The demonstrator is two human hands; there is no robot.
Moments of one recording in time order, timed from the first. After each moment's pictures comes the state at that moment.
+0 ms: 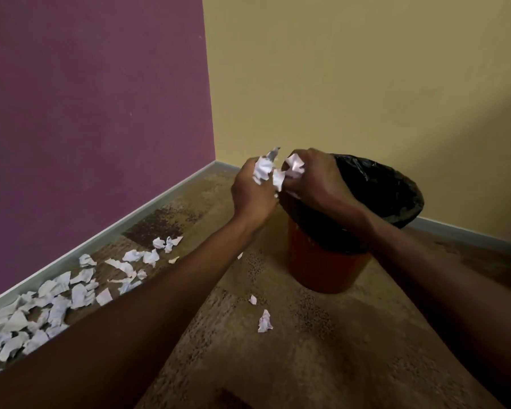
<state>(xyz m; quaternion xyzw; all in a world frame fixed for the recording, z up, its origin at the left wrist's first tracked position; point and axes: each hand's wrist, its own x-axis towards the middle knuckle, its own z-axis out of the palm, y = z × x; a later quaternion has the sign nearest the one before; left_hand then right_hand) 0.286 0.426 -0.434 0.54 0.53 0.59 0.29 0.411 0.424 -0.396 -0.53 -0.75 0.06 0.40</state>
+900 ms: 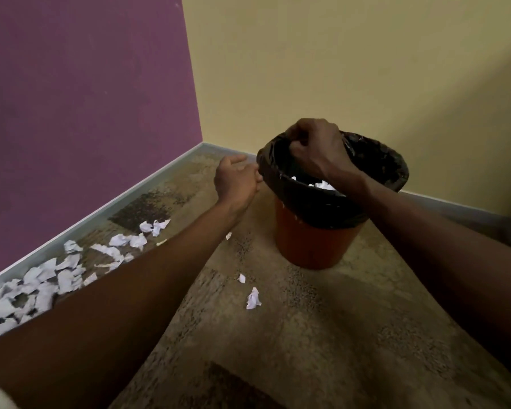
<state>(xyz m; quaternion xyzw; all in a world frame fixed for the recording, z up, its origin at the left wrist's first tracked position) 0.297 0.438 -0.459 0.43 0.54 0.59 0.41 0.447 0.443 -0.400 -0.58 -0.72 0.02 0.39</state>
